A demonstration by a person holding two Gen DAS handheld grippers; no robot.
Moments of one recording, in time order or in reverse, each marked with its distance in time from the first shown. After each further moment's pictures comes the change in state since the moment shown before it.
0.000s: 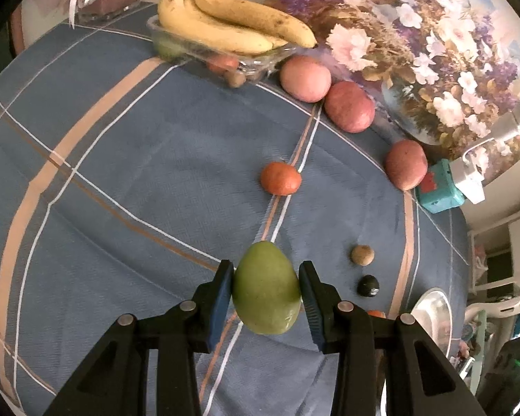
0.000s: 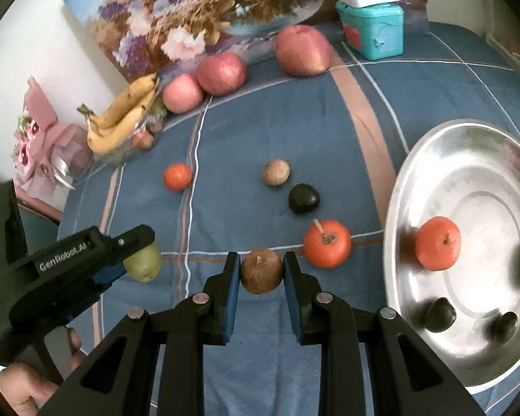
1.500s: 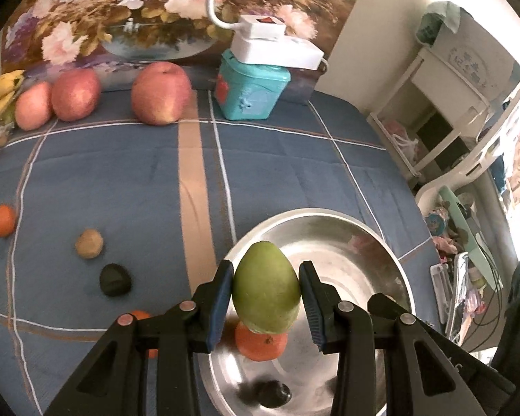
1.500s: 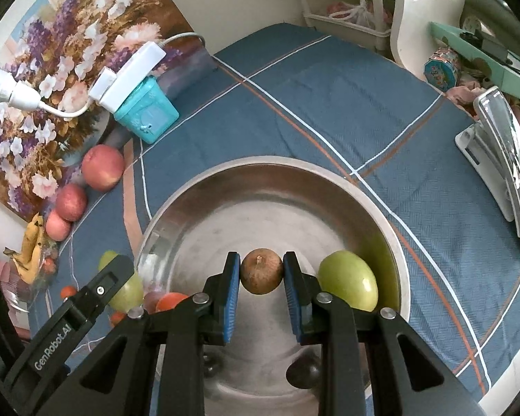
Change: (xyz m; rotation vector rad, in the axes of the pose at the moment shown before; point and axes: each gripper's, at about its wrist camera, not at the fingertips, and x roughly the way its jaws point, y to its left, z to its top) left arm 0.072 -0.207 -0.100 0.564 0.043 -0.252; right arm -0.075 -0.175 0.012 0.391 -0.169 -0.270
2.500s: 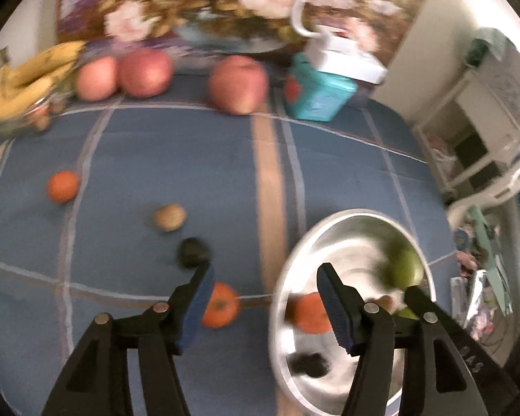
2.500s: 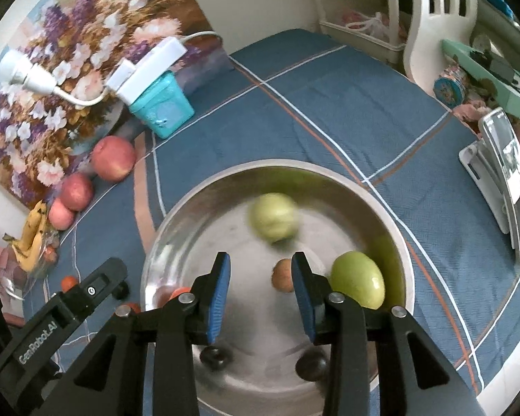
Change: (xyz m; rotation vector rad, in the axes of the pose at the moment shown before) left arm -0.035 0.047 -0.004 -0.147 0.035 0.142; right arm -0.012 0.021 -0.004 -0.079 -0.013 -0.013
